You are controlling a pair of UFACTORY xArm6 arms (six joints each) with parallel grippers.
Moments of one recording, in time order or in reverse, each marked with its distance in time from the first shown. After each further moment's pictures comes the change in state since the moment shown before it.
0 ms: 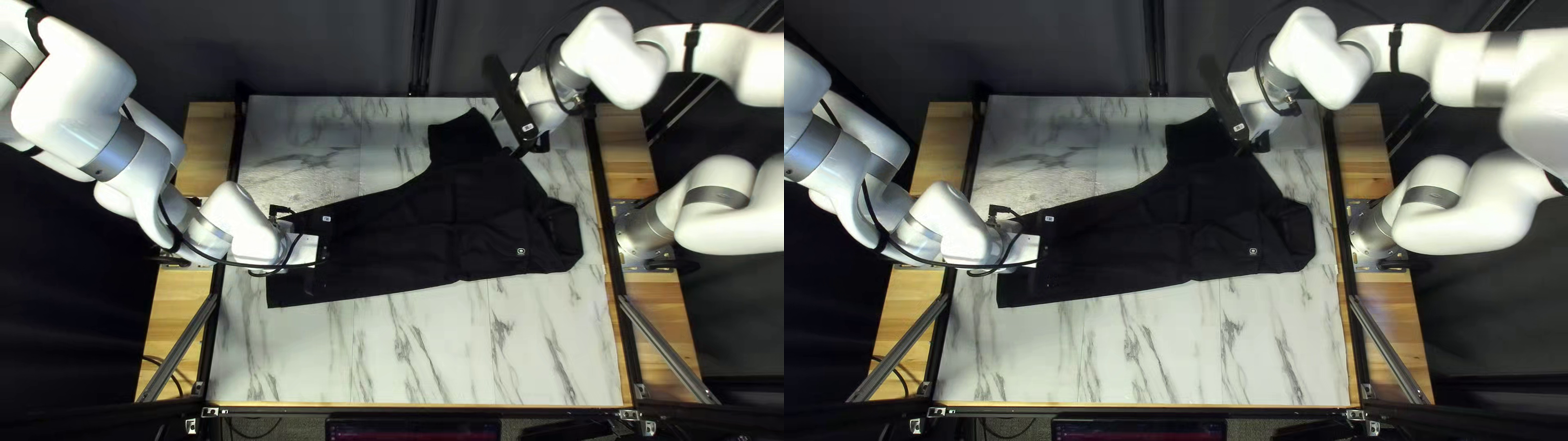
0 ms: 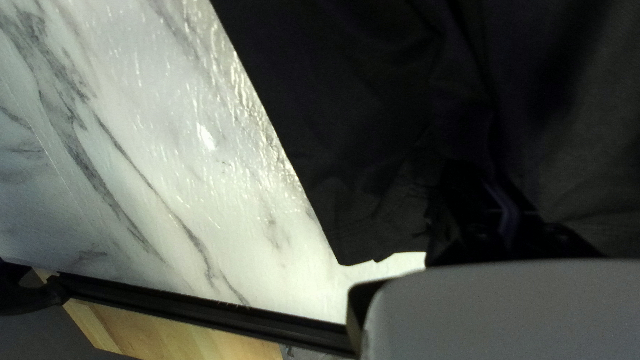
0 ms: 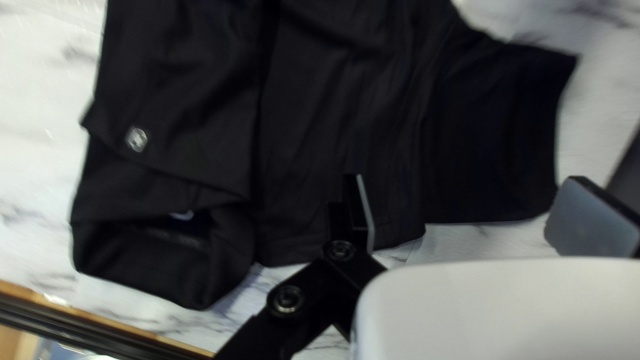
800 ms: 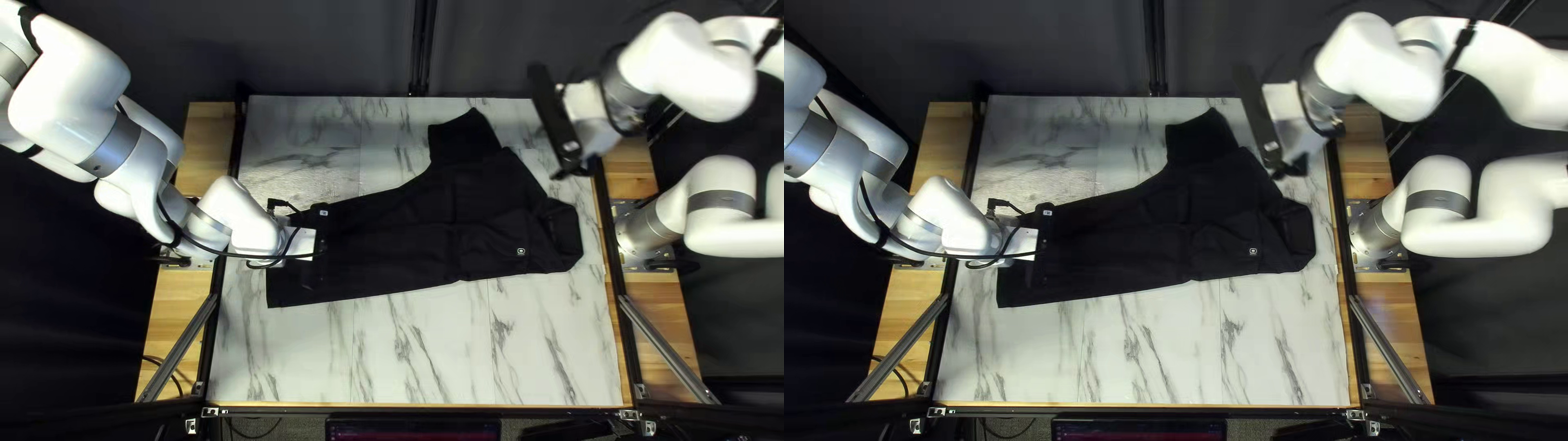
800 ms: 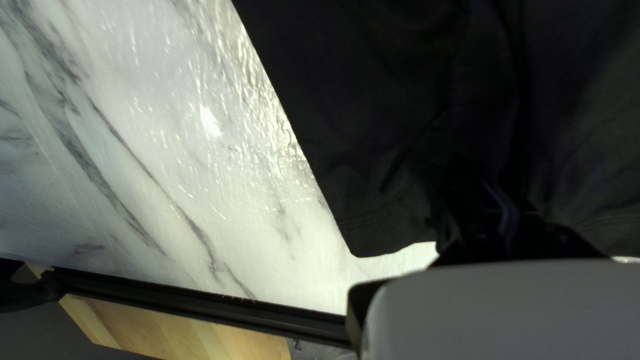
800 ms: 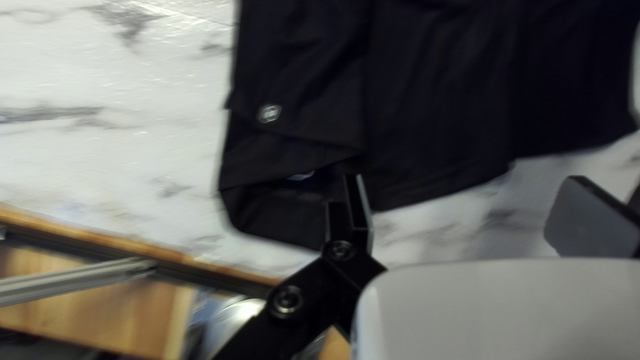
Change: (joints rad) left arm 0.045 -0.026 0.020 -0.022 0.010 0.061; right arm 0.195 -0.343 -0.001 -0.194 0.211 0.487
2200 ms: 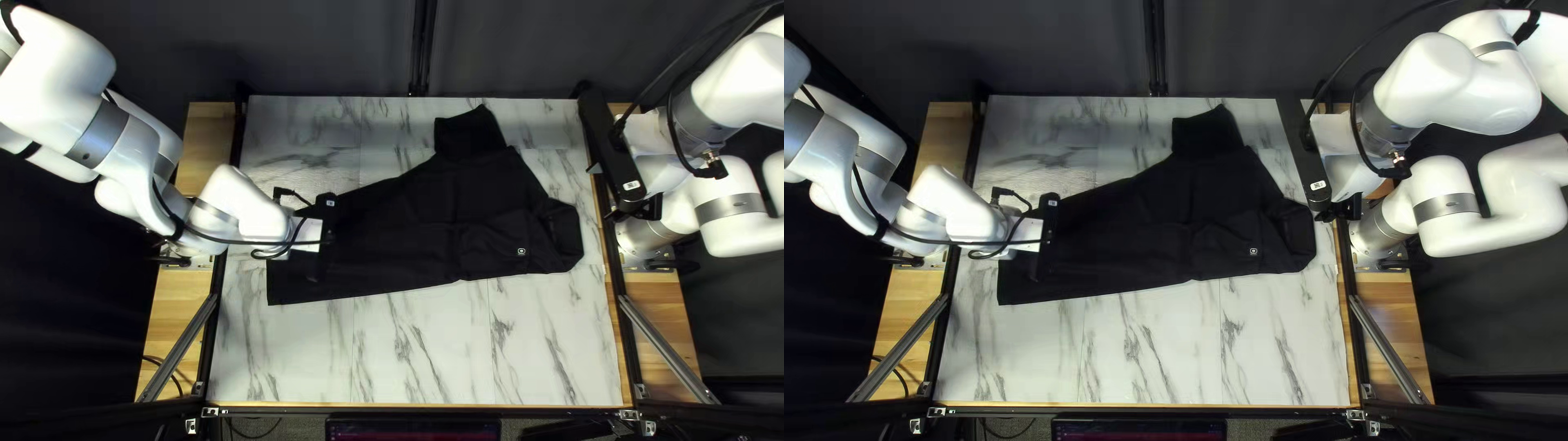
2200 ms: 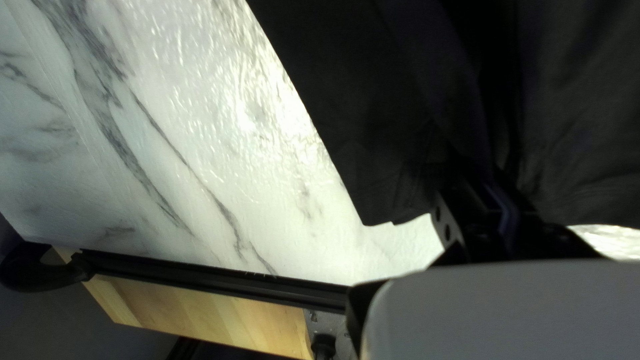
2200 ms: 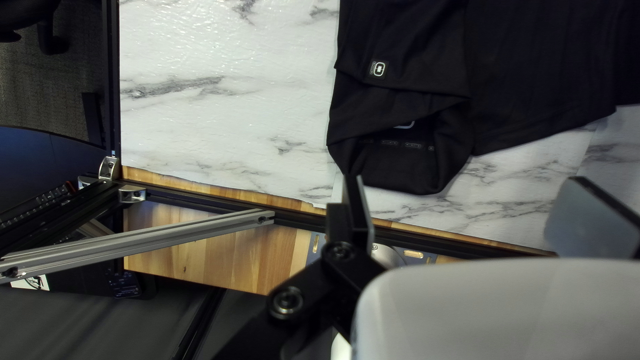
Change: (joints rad) left arm 0.035 -0.044 -0.040 -0.057 0.116 0.098; right arm 0.449 -0.316 -0.098 -0.080 0.484 0.669
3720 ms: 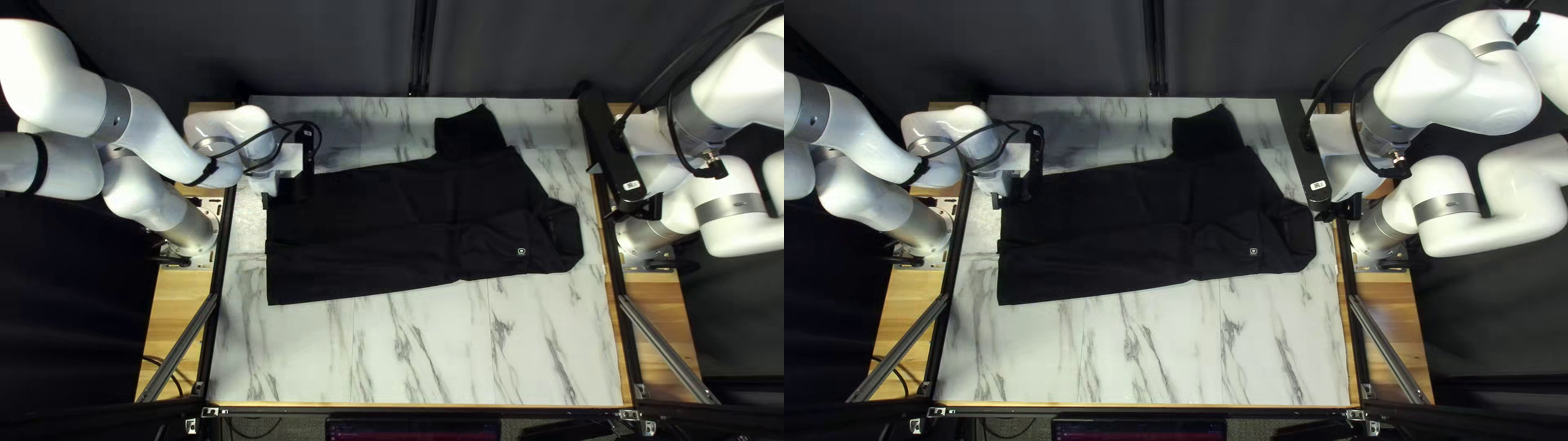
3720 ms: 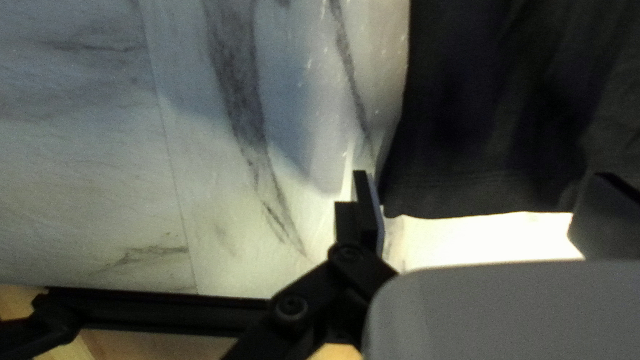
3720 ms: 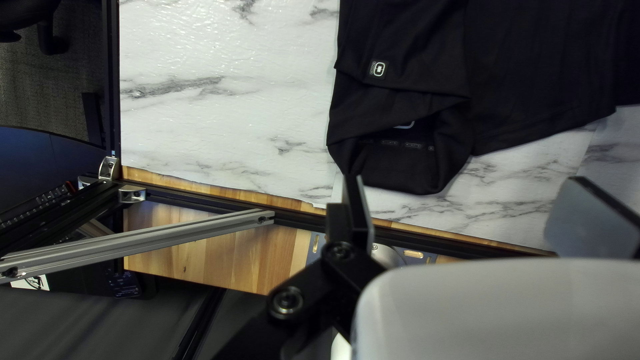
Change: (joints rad) left arm 0.802 -0.032 0.182 -0.181 -0.279 0.751; right arm 0.000 0.000 0.000 0.000 0.000 0.000
